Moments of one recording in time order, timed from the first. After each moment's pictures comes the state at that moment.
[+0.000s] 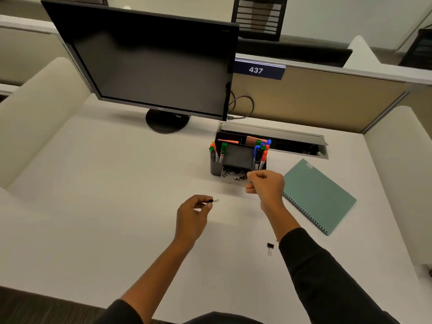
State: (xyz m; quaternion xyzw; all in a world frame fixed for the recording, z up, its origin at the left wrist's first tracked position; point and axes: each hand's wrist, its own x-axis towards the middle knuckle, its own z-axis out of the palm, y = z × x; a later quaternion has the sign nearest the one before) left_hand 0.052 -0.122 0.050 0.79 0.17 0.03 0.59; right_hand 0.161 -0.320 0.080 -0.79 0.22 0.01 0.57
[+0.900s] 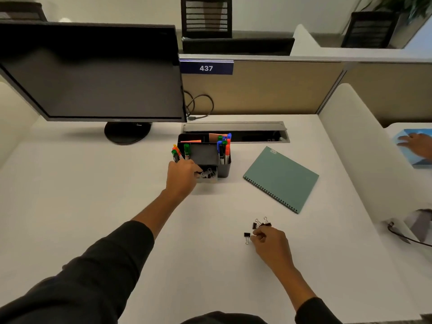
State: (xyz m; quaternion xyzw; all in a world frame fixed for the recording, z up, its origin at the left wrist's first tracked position) left_hand 0.195 -0.157 0.051 0.98 -0.13 0.09 0.13; right_hand -0.008 -0.426 0.006 -0.91 0.18 0.07 0.37
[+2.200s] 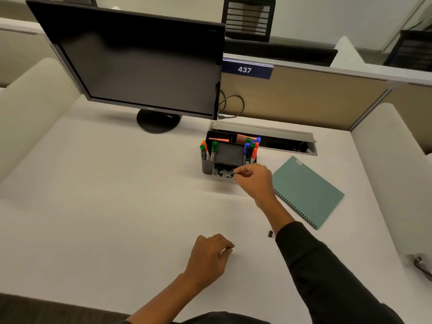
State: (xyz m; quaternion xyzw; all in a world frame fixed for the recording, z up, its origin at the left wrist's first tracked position) left_hand -0.025 -0.175 -0.013 0.93 -0.13 0.01 0.35; right_hand 0.152 -0.325 0.106 -0.89 0.04 0.01 0.46
